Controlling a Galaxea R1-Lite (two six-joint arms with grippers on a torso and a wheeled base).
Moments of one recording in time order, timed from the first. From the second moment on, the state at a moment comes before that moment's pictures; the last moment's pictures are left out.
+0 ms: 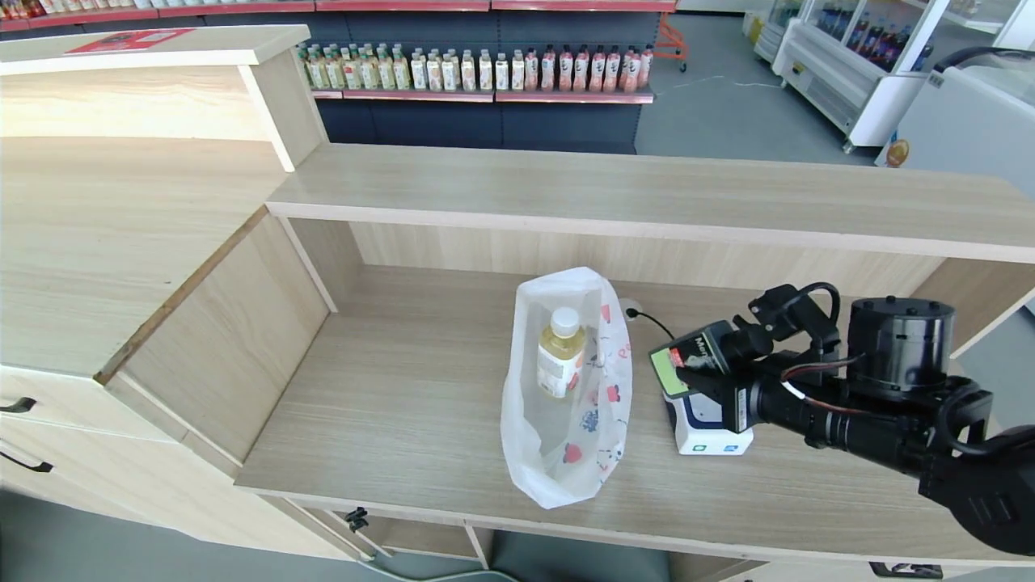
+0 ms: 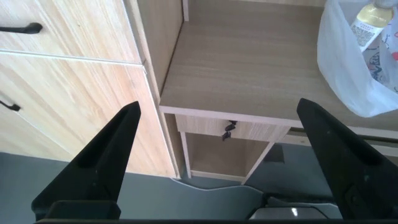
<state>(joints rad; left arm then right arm) 0.00 0.00 0.00 0.00 0.00 0.00 0.33 1.74 -0.55 -0.90 0.19 -0.06</state>
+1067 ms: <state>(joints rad) 0.00 0.00 0.00 0.00 0.00 0.00 0.51 2.22 -0.77 -1.09 0.21 -0.02</state>
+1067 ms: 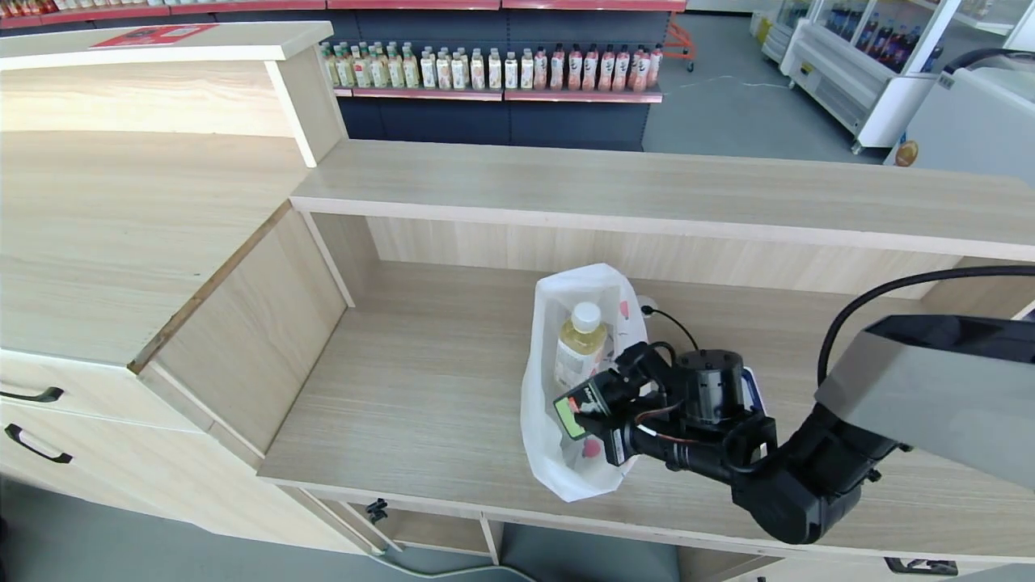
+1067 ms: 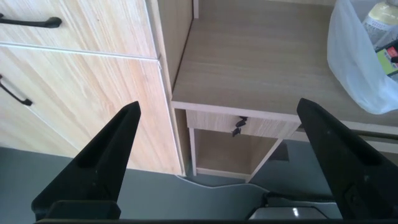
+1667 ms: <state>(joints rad) 0.00 0.00 0.00 0.00 0.00 0.00 0.55 2.38 -0.92 -1.08 0.12 -0.21</state>
